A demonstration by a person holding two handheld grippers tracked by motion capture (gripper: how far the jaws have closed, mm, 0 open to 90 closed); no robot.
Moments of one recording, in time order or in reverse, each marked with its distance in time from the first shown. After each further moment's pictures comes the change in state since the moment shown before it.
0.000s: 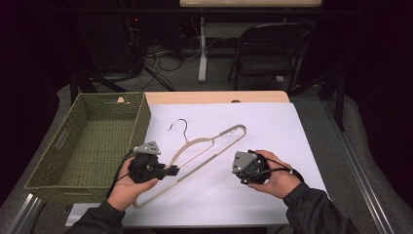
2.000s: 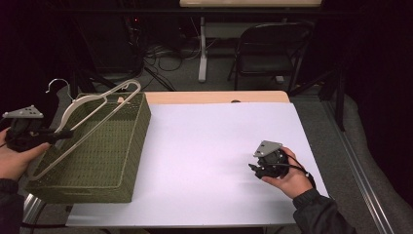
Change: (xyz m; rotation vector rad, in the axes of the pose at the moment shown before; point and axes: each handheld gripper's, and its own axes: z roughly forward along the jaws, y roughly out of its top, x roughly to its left) left arm 0.148 -0.054 -0.222 -0.042 0.432 -0.107; right arm -0.028 -0.059 0.005 0.043 -0.101 0.327
